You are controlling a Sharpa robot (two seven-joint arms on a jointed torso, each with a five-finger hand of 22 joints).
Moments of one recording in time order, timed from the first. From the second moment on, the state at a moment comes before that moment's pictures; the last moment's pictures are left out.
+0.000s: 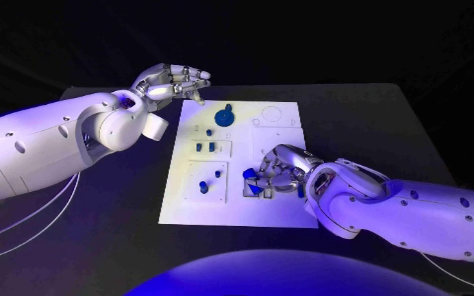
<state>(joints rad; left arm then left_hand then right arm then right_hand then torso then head) 1.20 -0.87 -0.01 1.44 -0.20 -0.06 0.28 1.41 -0.20 0.47 0.11 0.15 0.77 0.20 0.27 0.23 0.78 0.18 0.51 0.11 0.94 0.10 0.98 0.34 0.17 0.86 0.19 0.76 0.46 1.01 -0.87 -0.16 1.86 -1.37 -0.49 -0.44 1.15 -0.16 0.17 0.29 0.29 1.05 0.05 0.49 0.42 1.46 -0.01 1.45 1.31 1.46 -0.07 1.56 1.31 0.07 1.46 0.04 1.30 1.31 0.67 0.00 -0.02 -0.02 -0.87</state>
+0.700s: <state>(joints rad) 1.20 -0.87 -0.01 1.44 -0.20 -0.06 0.28 1.41 -0.20 0.47 0.11 0.15 0.77 0.20 0.28 0.23 0.78 0.18 0.51 0.11 0.94 0.10 0.98 0.34 0.17 0.86 0.19 0.76 0.46 1.01 -0.88 -0.16 1.86 -1.38 -0.47 -0.44 0.95 -0.08 0.09 0.30 0.29 1.05 0.04 0.53 0.44 1.46 -0.02 1.46 1.31 1.46 -0.08 1.56 1.31 0.07 1.47 0.03 1.32 1.31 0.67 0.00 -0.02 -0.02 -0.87</state>
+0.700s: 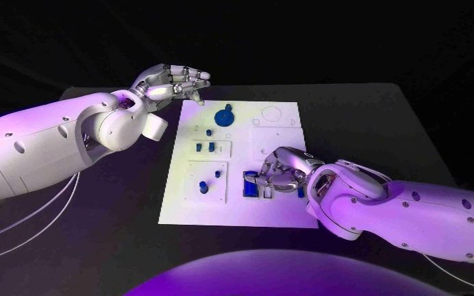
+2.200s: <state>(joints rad) 1.20 -0.88 -0.01 1.44 -0.20 -0.06 0.29 1.41 -0.20 0.47 0.11 0.15 0.77 0.20 0.28 0.23 0.77 0.18 0.52 0.11 0.93 0.10 0.98 0.34 0.17 0.87 0.19 0.75 0.45 1.00 -1.16 -0.16 1.94 -1.35 -0.50 -0.38 1.21 -0.17 0.09 0.29 0.29 0.98 0.07 0.50 0.45 1.46 -0.01 1.43 1.31 1.46 -0.07 1.56 1.31 0.07 1.46 0.04 1.26 1.31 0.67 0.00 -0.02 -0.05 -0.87</state>
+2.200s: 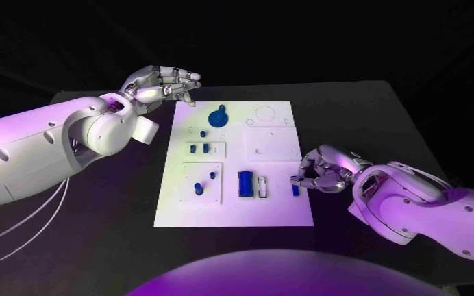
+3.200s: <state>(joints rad) 1.20 -0.88 -0.01 1.44 -0.20 -0.06 0.29 1.41 -0.20 0.47 0.11 0.15 0.77 0.20 0.29 0.23 0.77 0.18 0.52 0.11 0.93 0.10 0.98 0.34 0.17 0.86 0.19 0.75 0.45 0.95 -1.10 -0.16 1.91 -1.51 -0.48 -0.45 1.28 -0.17 0.10 0.28 0.29 1.01 0.06 0.51 0.47 1.47 -0.01 1.43 1.31 1.46 -0.07 1.56 1.31 0.07 1.46 0.04 1.27 1.31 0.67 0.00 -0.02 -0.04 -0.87</state>
